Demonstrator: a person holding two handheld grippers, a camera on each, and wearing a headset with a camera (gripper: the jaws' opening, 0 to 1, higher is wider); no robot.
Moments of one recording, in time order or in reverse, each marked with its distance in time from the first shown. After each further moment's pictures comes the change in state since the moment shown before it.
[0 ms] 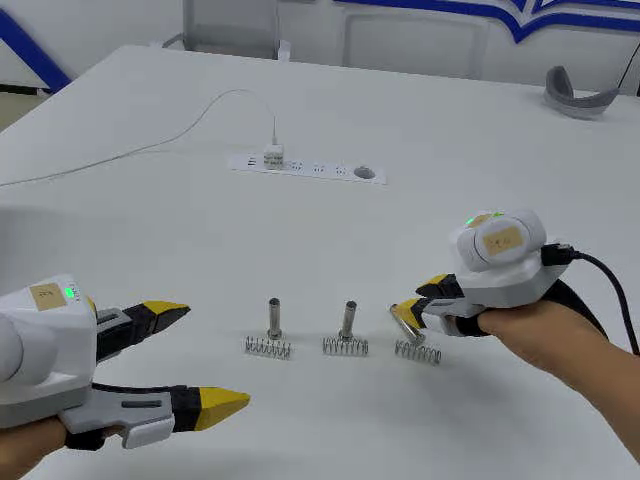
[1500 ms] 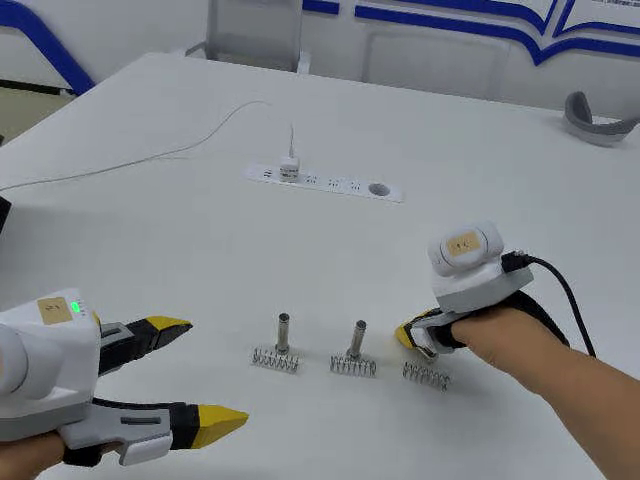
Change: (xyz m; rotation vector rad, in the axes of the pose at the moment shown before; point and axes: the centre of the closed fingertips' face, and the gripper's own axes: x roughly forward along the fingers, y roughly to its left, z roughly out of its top) left arm -0.004 0.004 -0.008 -0.017 0.009 0.017; right arm 0.032 0.002 -0.015 0.098 0.165 0.032
